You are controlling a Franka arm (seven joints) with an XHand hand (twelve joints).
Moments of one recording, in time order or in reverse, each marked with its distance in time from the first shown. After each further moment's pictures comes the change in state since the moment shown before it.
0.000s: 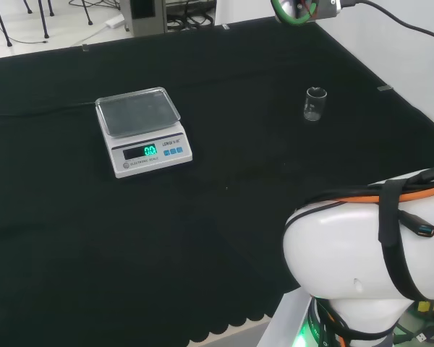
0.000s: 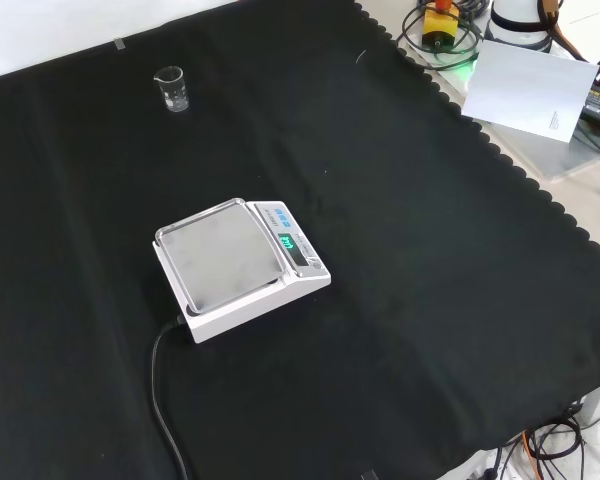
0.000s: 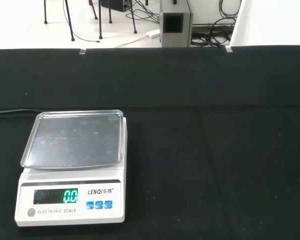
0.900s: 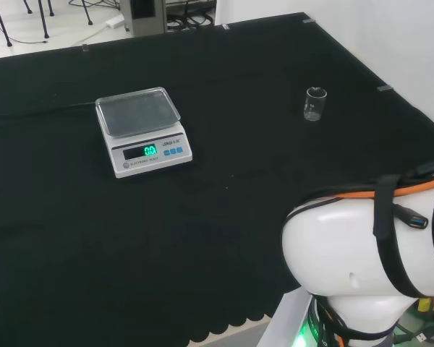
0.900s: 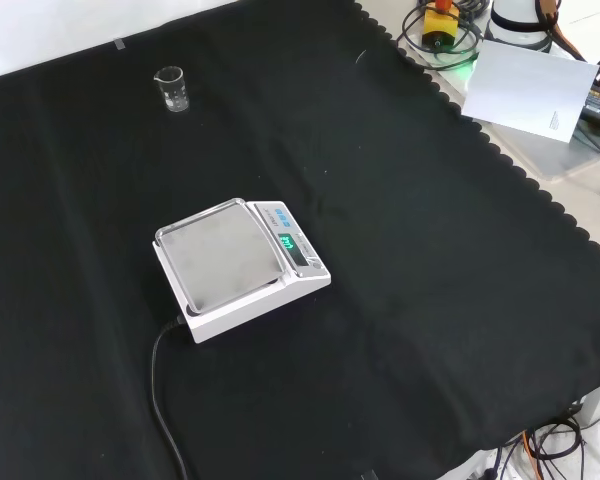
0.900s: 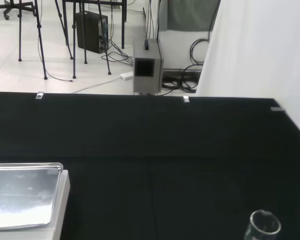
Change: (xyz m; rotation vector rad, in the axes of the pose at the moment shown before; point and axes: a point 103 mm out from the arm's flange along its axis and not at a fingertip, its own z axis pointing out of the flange) arm -0.081 0.035 -0.033 -0.121 -0.049 0.034
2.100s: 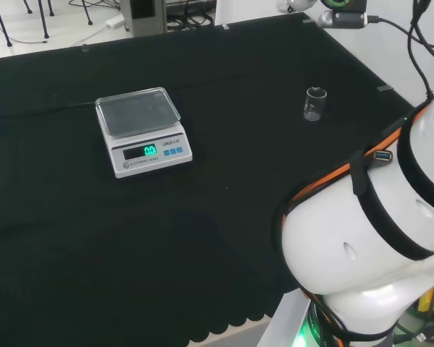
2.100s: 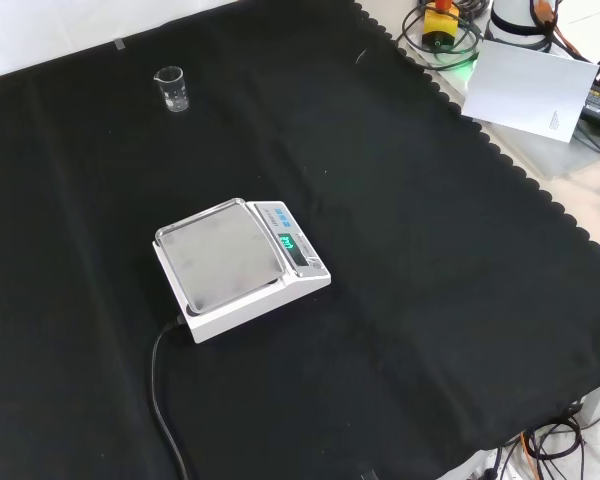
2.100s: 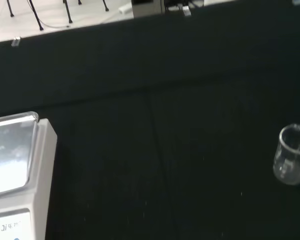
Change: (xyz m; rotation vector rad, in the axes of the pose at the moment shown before) arm -0.049 0.077 0.142 0.214 0.175 0.067
